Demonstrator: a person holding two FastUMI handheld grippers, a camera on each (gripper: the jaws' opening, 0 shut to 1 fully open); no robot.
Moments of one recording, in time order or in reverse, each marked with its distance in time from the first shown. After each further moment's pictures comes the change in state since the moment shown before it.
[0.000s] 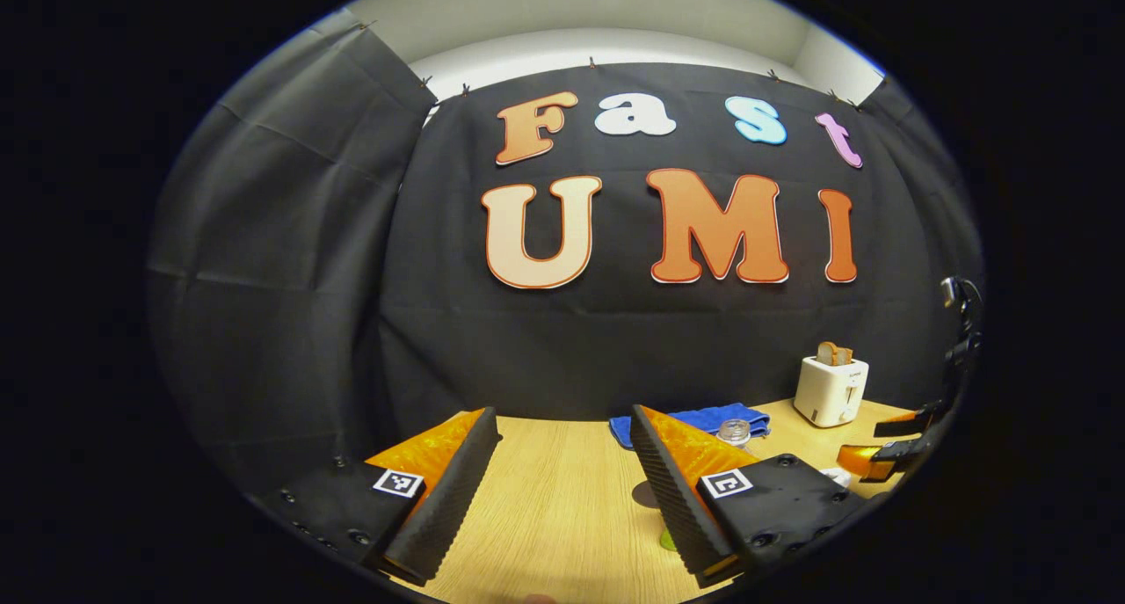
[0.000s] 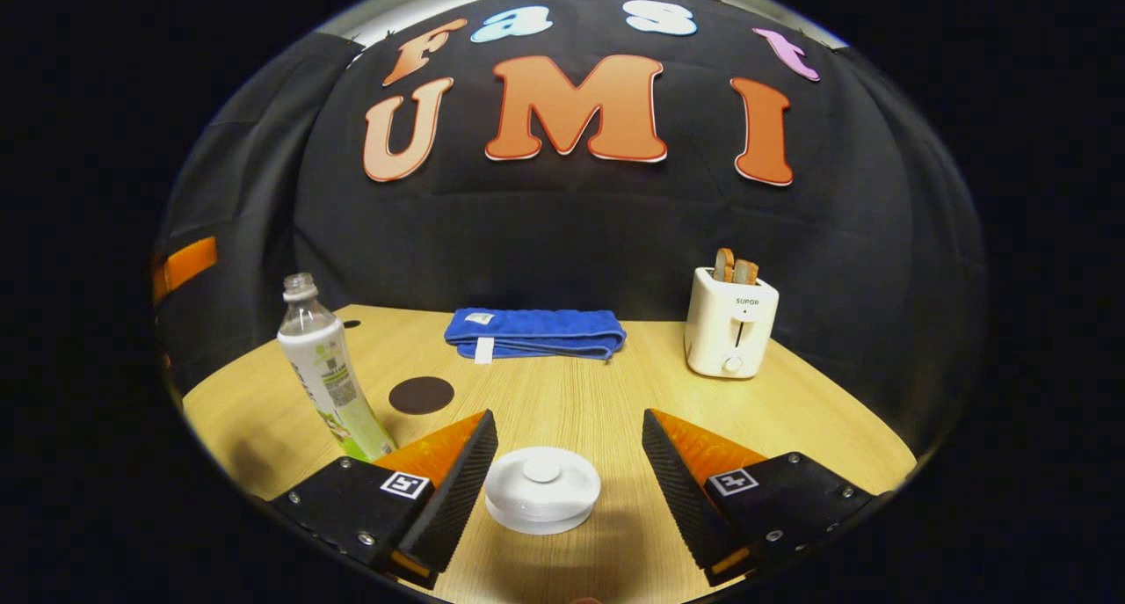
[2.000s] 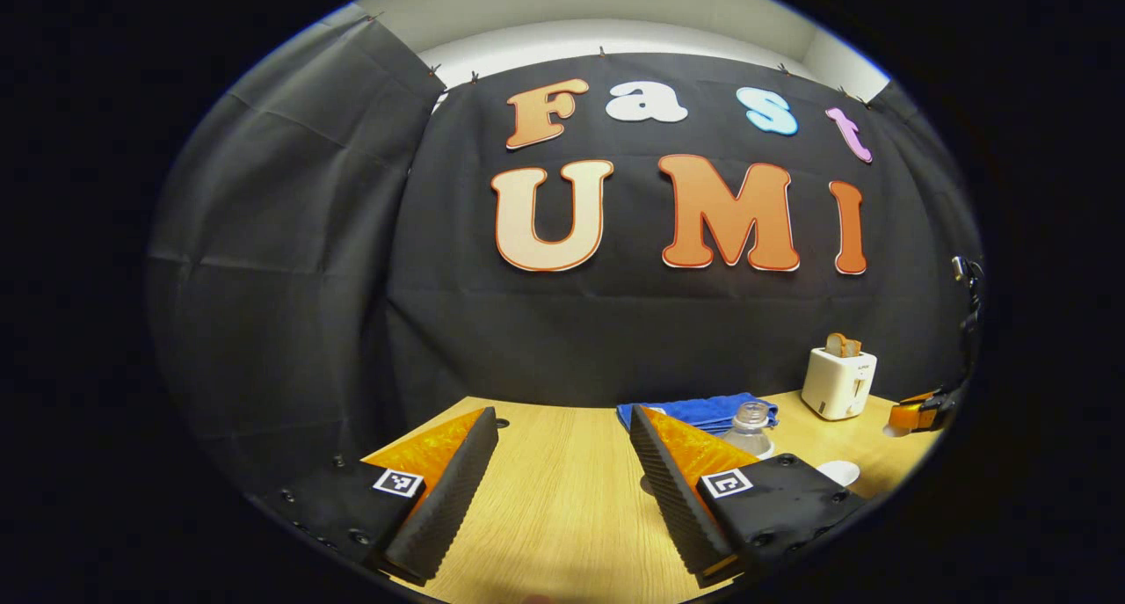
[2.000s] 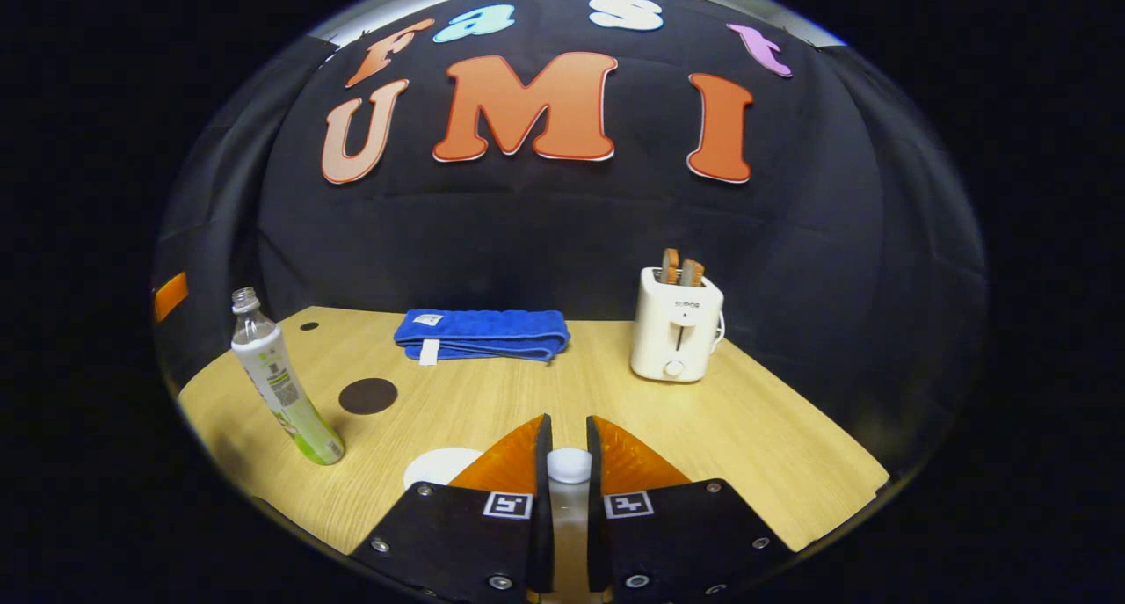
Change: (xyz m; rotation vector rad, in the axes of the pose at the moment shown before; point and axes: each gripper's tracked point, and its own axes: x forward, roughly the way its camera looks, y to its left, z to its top) left arm 0.004 -0.005 -0.017 -0.021 0.025 0.014; right arm -0.022 -0.085 0.014 0.031 -0.015 -0.149
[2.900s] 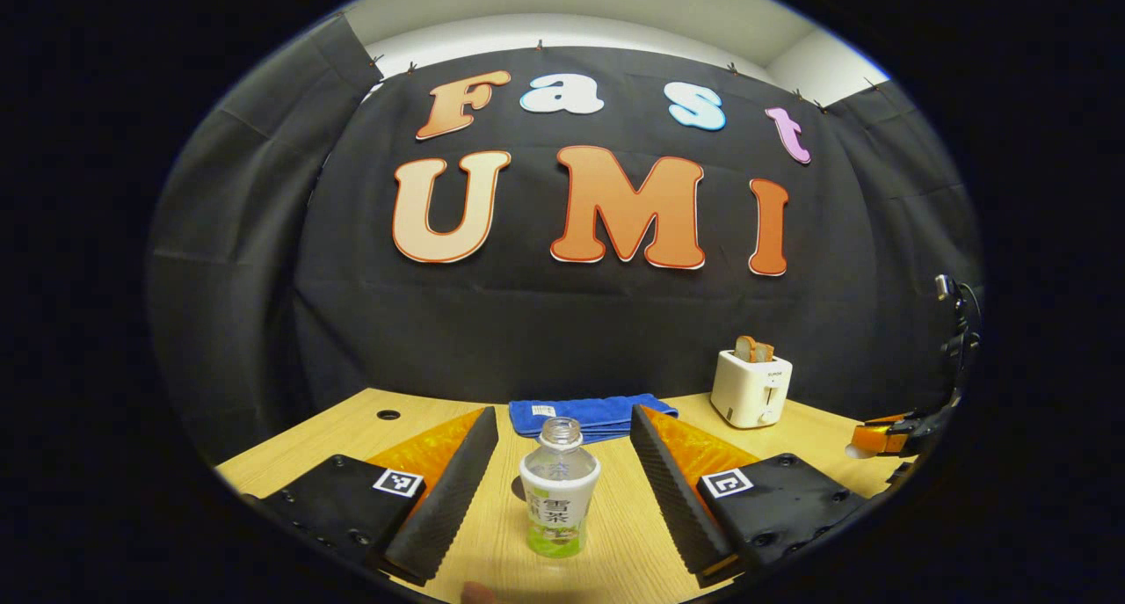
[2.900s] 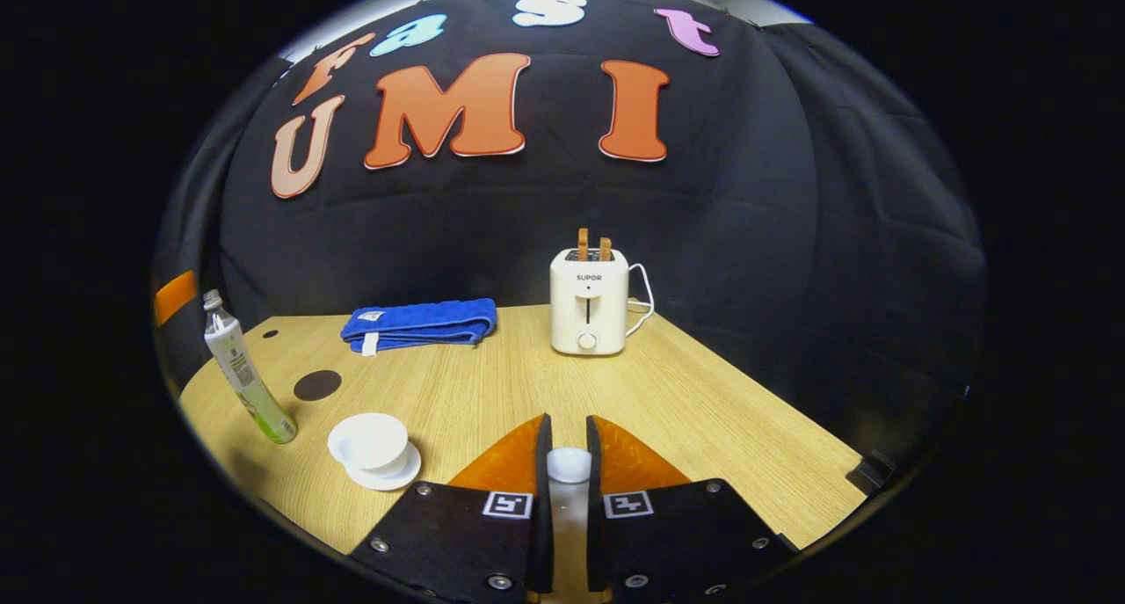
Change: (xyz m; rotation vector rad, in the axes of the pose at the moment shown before) left arm 0.010 -0.146 -0.010 -0.023 0.032 -0.224; right arm -0.027 -0.079 -0.036 0.092 0.032 -0.116
